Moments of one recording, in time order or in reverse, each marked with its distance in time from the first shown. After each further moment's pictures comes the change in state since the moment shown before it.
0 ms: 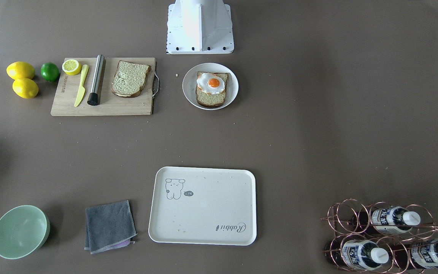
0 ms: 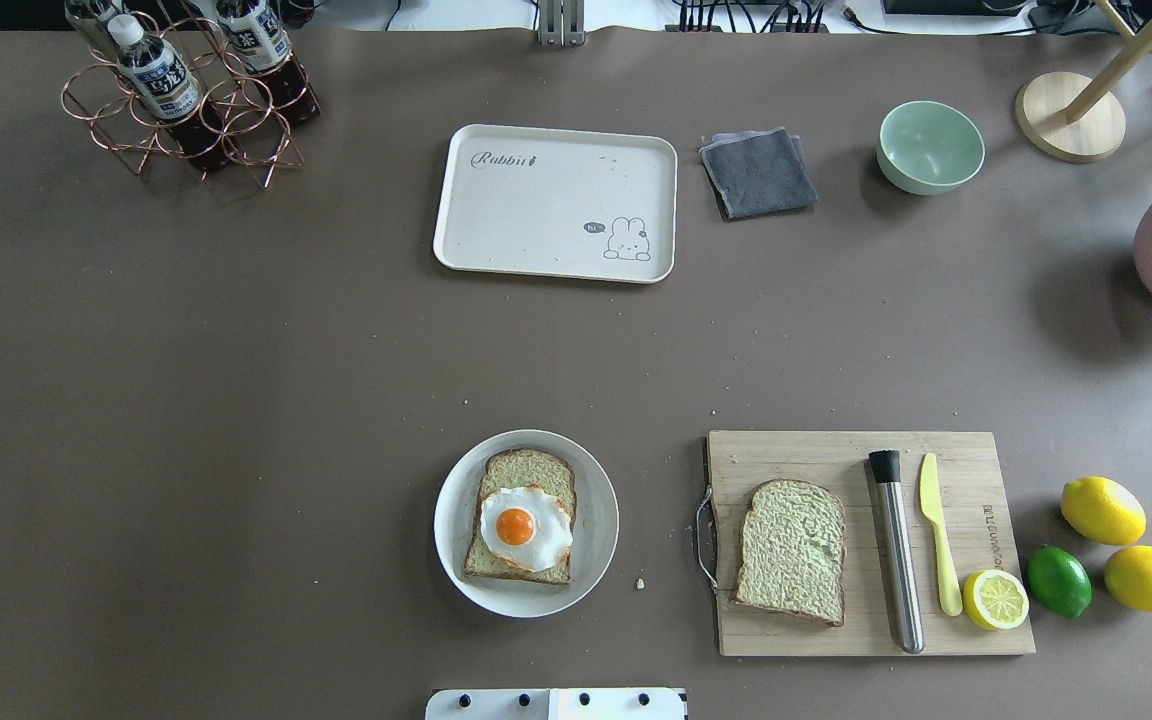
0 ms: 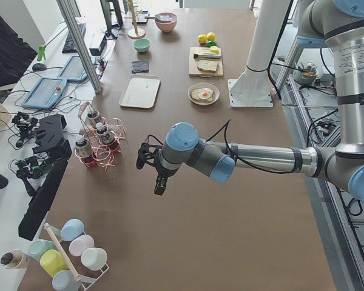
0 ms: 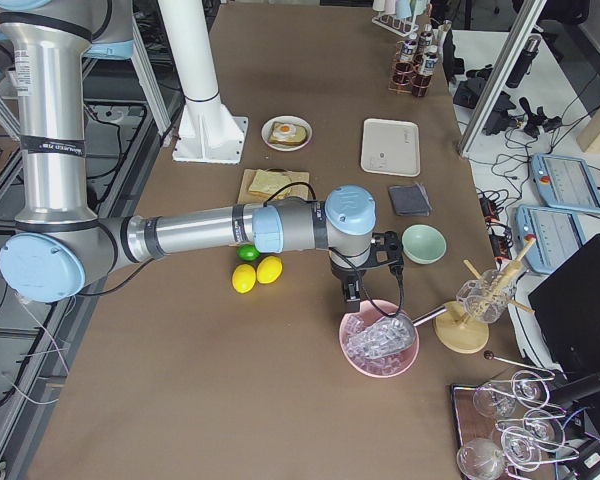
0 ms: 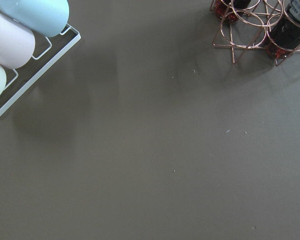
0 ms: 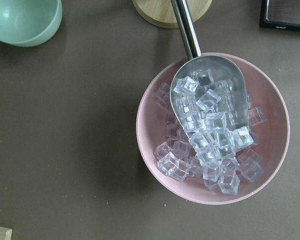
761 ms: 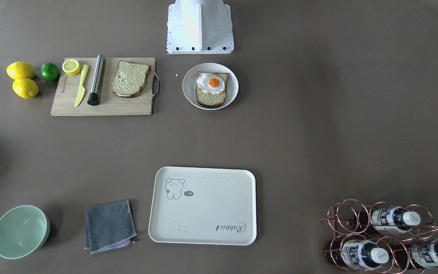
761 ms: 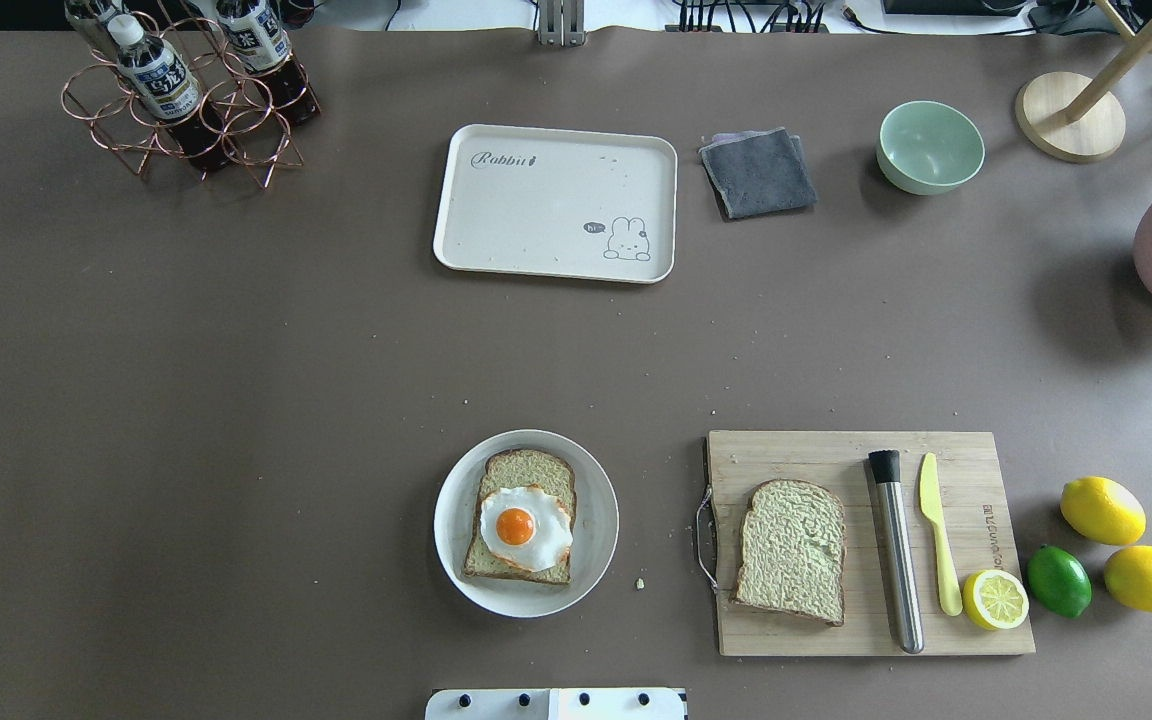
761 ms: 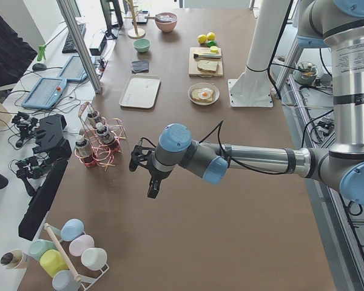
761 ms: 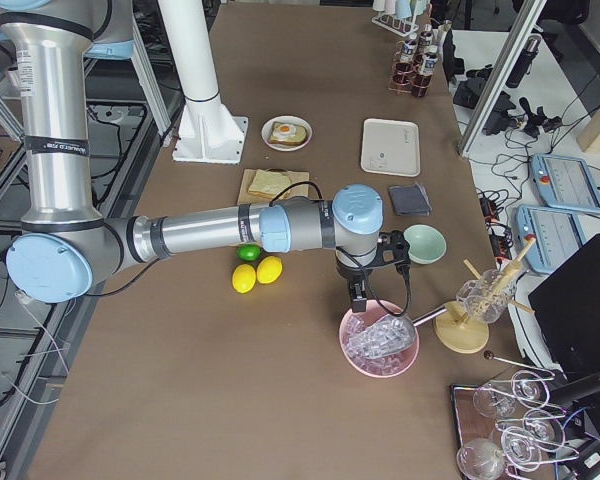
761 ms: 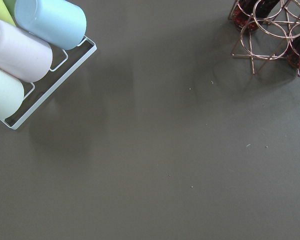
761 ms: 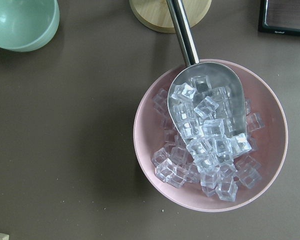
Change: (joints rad) left arm -0.002 -0.037 0.035 0.000 0.032 0.003; right arm 0.000 0.016 -0.029 -0.001 -0.002 -0.002
